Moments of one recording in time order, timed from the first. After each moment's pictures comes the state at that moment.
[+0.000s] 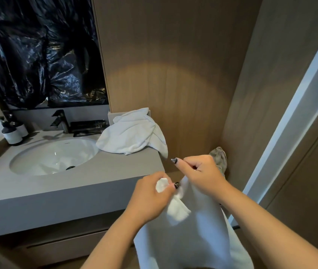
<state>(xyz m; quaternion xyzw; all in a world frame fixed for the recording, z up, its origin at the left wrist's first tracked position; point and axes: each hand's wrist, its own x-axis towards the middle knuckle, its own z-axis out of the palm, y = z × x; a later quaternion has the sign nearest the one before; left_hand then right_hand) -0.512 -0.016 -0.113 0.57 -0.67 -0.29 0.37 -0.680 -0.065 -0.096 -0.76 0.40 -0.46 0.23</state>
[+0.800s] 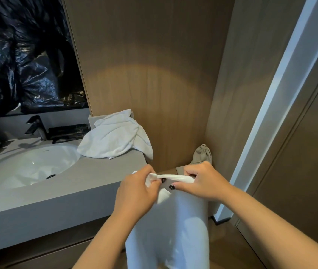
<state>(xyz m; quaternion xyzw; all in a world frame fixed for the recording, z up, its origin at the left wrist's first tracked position) -0.532 -0.033 -0.114 0.61 -0.69 -0.16 0.35 -0.742 -0.064 -0.110 -0.81 0.47 -0.31 0.15</state>
